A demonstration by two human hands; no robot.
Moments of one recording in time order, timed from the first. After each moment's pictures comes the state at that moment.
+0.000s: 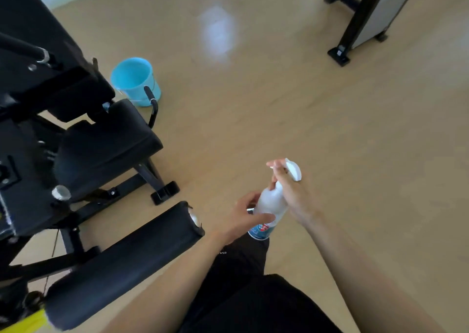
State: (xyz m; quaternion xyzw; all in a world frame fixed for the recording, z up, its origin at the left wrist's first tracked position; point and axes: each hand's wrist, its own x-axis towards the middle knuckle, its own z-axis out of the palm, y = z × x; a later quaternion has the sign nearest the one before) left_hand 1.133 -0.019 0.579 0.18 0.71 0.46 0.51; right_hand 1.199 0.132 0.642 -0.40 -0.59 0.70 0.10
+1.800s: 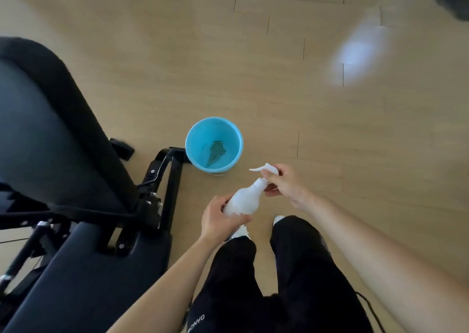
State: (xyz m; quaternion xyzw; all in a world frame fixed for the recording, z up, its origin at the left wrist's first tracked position) left_hand 0.150 0.116 0.480 -0.22 0.82 0.48 0.22; right_hand 0.044 0.313 0.494 -0.16 -0.72 0.60 -0.32
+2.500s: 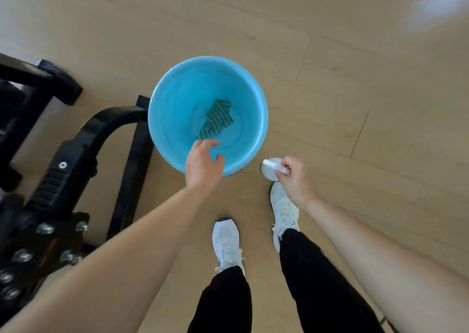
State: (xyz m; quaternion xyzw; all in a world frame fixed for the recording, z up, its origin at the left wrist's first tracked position) left_hand -0.101 0.058 0.057 -0.34 0.85 0.33 0.22; right_hand -0.131 0.290 0.032 -0.03 -0.87 0.38 -0.32
